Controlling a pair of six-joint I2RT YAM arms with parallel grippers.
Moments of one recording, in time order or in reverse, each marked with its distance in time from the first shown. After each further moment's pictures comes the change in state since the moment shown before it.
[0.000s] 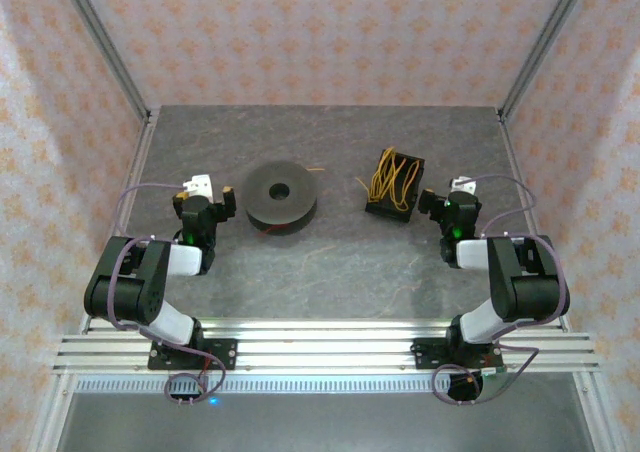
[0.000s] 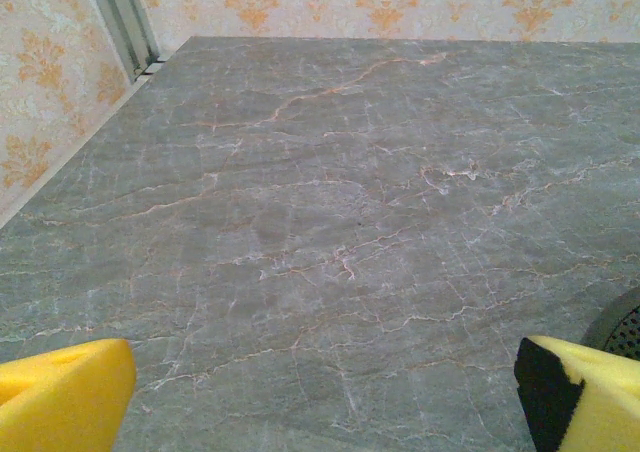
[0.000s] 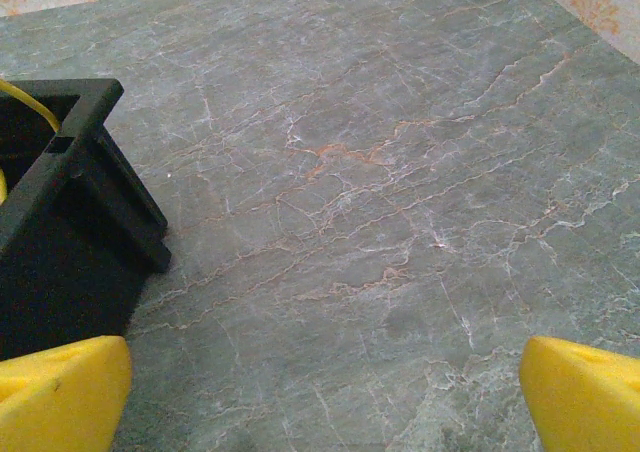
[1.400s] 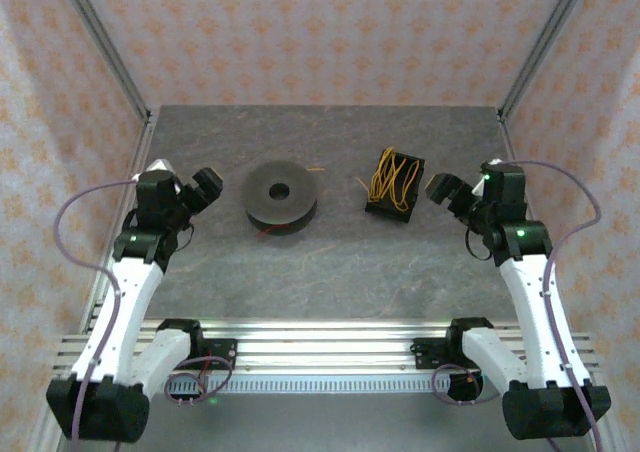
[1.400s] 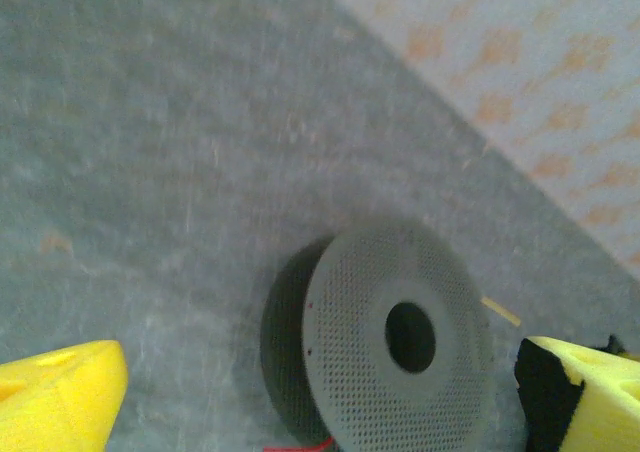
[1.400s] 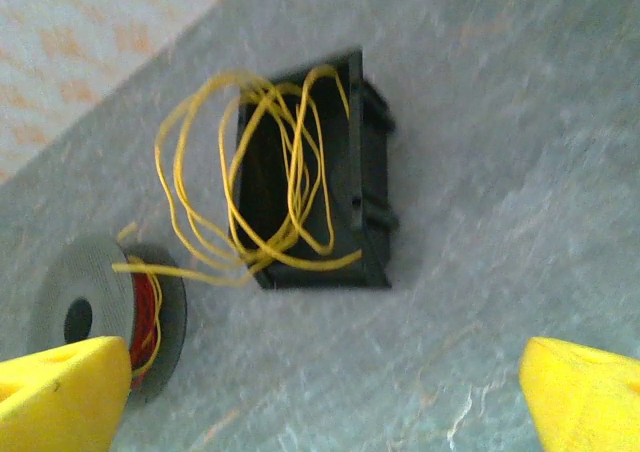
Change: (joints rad) left arm 0.060 -0.587 0.462 -1.334 0.335 -0.679; right arm 0.006 -0.632 0.551 -1.456 -0.364 0.419
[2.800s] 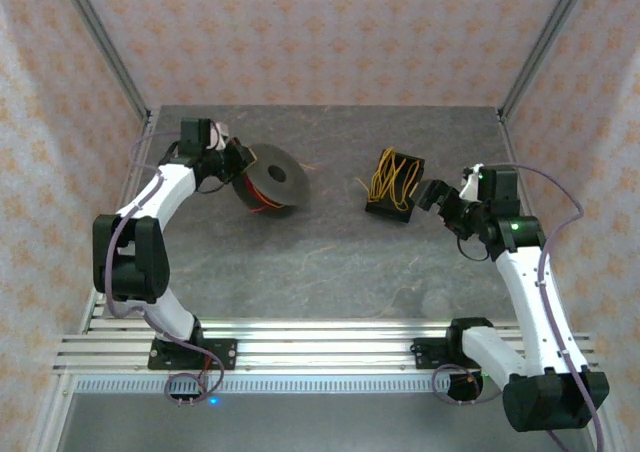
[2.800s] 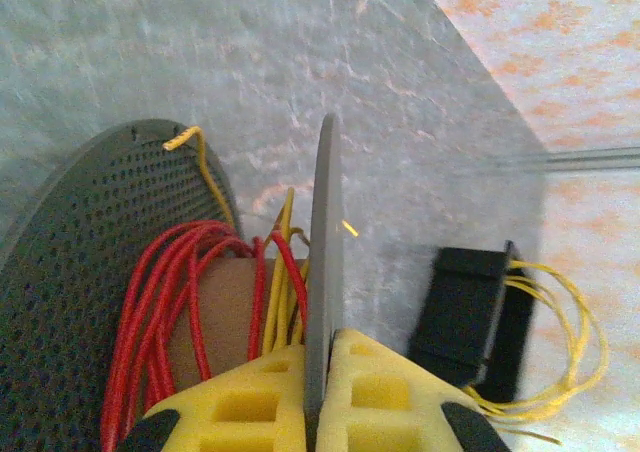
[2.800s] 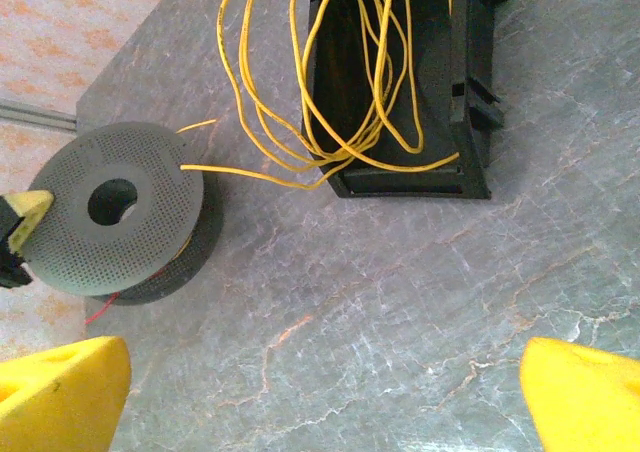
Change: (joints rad) left arm -0.044 0.722 0.446 0.110 0.423 0.021; right arm 0.000 0.050 0.000 -0.013 -0.234 0.029
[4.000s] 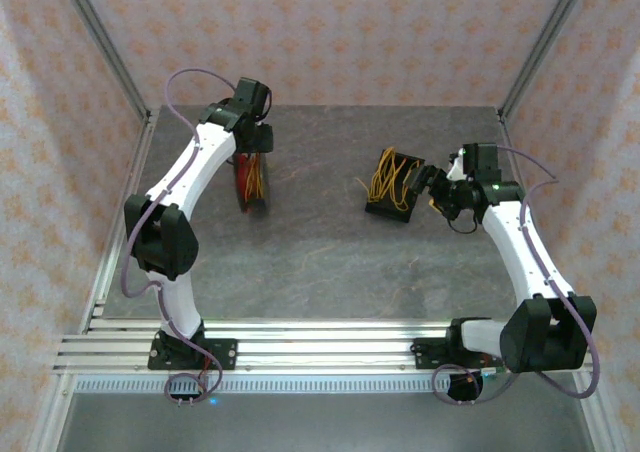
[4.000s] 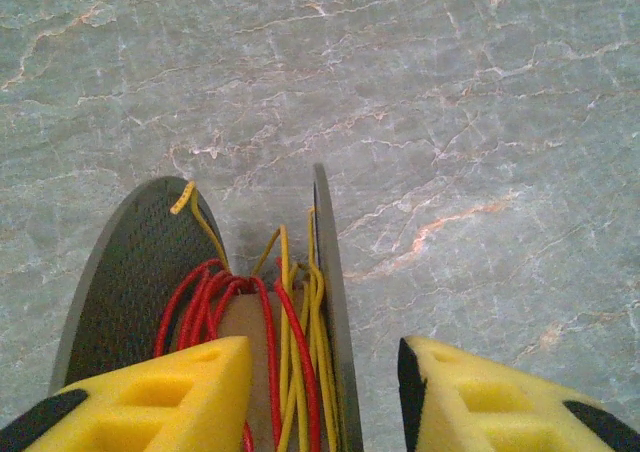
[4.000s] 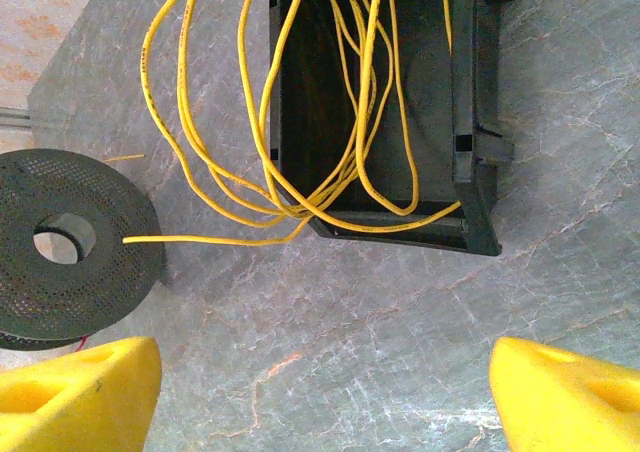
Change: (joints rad) left arm -0.246 0.236 0.584 -0.561 -0.642 0.373; right arm 0.002 0.299 0.090 0.085 -0.019 -0.010
